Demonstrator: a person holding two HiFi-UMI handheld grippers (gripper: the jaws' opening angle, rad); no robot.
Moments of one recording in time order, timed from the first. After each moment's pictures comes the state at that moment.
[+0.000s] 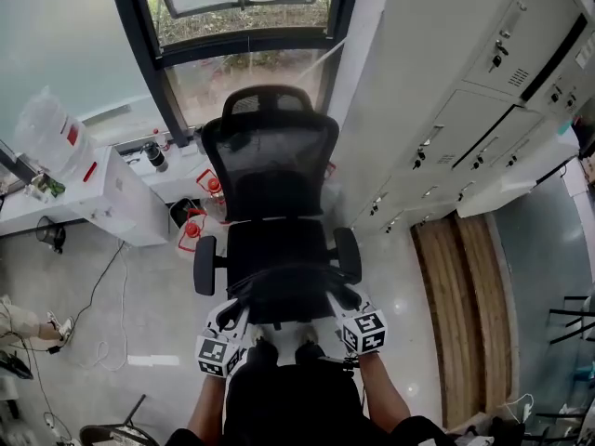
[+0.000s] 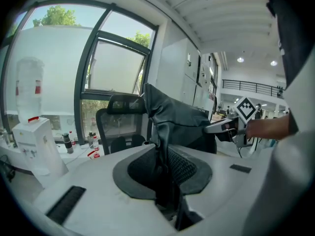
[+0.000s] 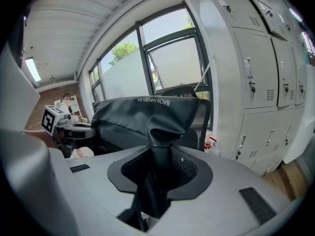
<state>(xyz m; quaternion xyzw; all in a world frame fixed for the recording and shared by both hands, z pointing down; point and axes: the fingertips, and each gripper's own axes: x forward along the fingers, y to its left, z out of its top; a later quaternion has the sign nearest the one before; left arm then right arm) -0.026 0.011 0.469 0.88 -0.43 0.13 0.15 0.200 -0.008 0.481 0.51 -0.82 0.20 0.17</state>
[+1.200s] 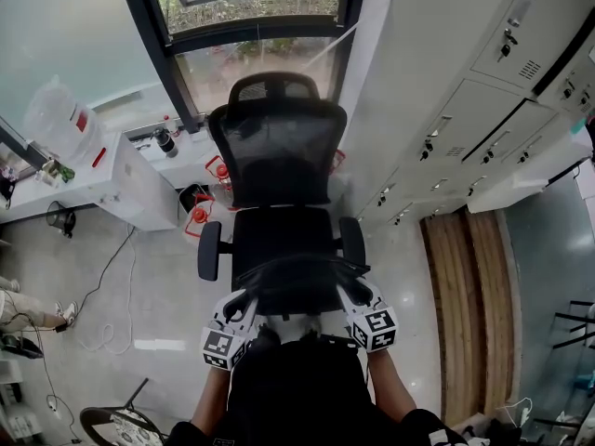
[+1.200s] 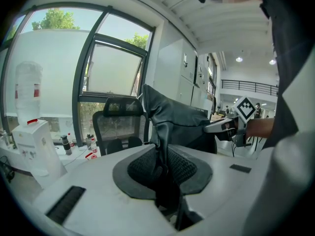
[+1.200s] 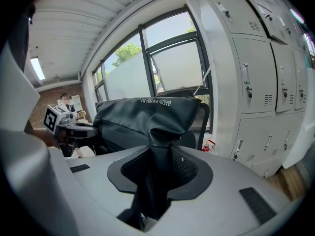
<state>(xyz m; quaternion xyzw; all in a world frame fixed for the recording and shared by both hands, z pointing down) 0.003 0.024 0.453 0.88 -0.43 0.13 0.14 0.227 0.006 0.460 0.50 -0.83 0.18 0.16</state>
